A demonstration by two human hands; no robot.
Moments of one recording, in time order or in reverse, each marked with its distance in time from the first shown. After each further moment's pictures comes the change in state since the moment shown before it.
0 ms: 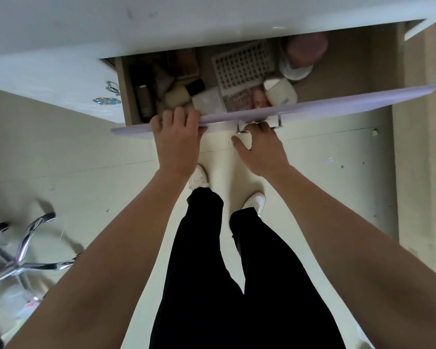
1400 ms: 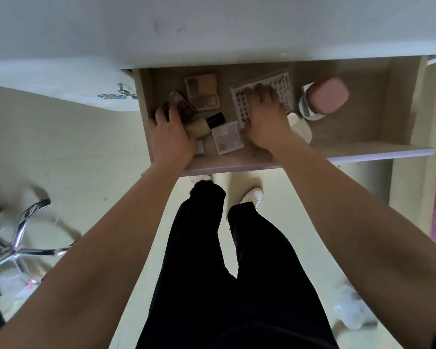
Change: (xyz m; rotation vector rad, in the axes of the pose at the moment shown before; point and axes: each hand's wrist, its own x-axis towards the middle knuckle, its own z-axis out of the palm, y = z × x) left_hand 0.041 -0.052 0.005 -0.241 -0.687 -0.429; right_hand 0.089 -0.059 -0.034 -0.373 -0.140 -0.084
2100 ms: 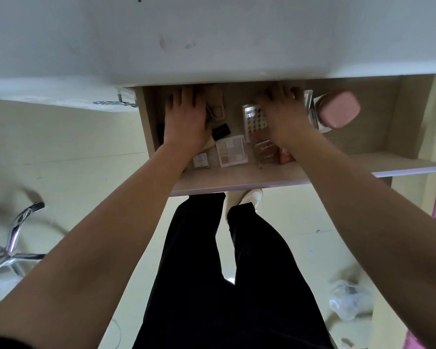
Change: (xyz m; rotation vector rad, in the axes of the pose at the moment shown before) left_hand 0.064 0.023 -0.012 0.141 -0.053 0.307; right_hand 0.034 0.017 -0.015 -0.387 0.058 -0.125
